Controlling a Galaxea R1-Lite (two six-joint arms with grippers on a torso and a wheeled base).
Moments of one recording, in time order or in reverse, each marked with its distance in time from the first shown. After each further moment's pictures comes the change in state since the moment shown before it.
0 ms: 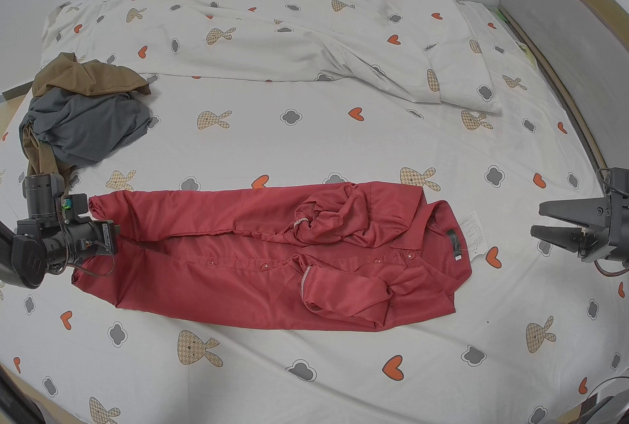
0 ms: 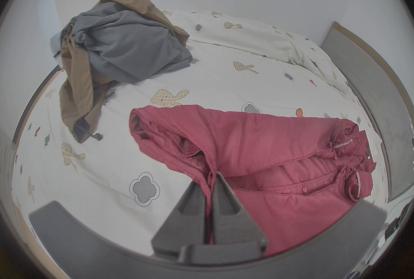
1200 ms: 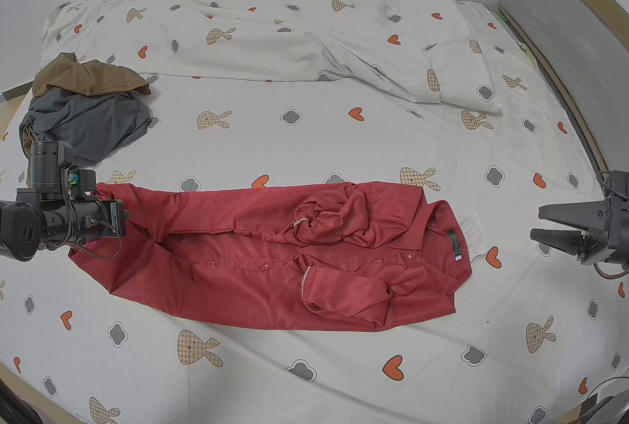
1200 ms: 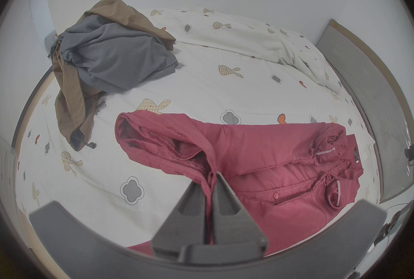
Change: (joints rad) left arm -0.110 -0.086 -0.172 0.304 0.066 -0.042; right arm 0.000 -0.002 0.011 -0.001 0.000 0.000
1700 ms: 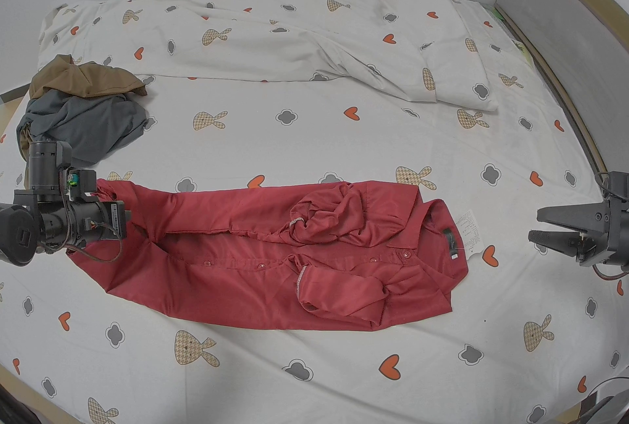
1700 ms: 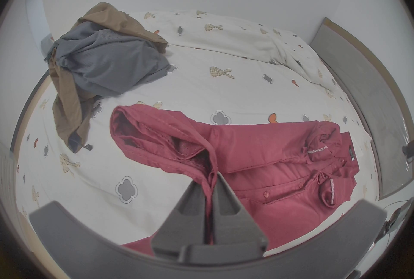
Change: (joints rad) left arm -0.023 -0.036 0.023 0.002 0.004 0.000; right arm 0.011 0.000 0.001 0.000 0.000 0.000
